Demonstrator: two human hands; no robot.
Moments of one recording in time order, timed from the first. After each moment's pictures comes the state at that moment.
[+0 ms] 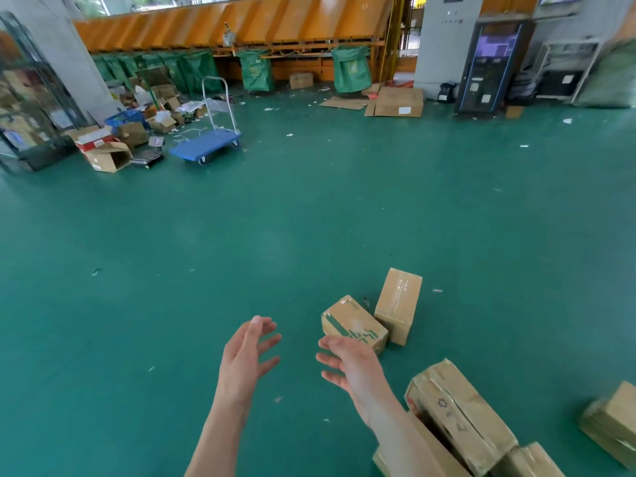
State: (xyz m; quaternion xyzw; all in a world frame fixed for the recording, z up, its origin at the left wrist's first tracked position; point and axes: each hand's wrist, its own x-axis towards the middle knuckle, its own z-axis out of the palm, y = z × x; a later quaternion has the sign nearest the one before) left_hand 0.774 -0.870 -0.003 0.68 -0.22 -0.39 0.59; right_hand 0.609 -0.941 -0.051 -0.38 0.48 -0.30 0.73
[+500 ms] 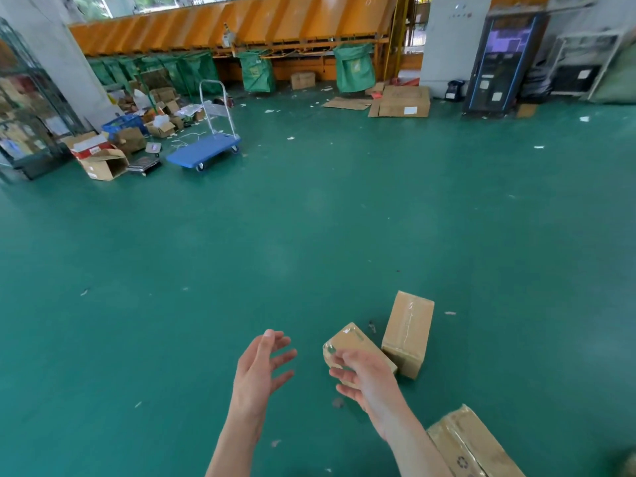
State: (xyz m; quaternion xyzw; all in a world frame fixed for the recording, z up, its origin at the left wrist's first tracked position) left_hand 0.805 -1.044 -0.024 0.68 -0.19 -0.42 0.57; right_hand 0.636 -1.112 -0.068 -0.37 0.51 -0.29 0.72
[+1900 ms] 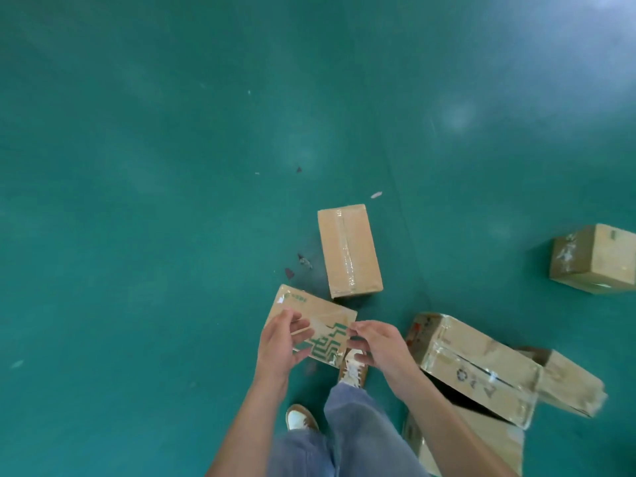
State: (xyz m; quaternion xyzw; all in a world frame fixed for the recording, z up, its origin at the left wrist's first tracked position) left_hand 0.787 -1.489 -0.312 0.72 -0.19 -0.63 0.20; right_hand 0.618 -1.442 -0.337 -0.09 0.72 -0.26 0.64
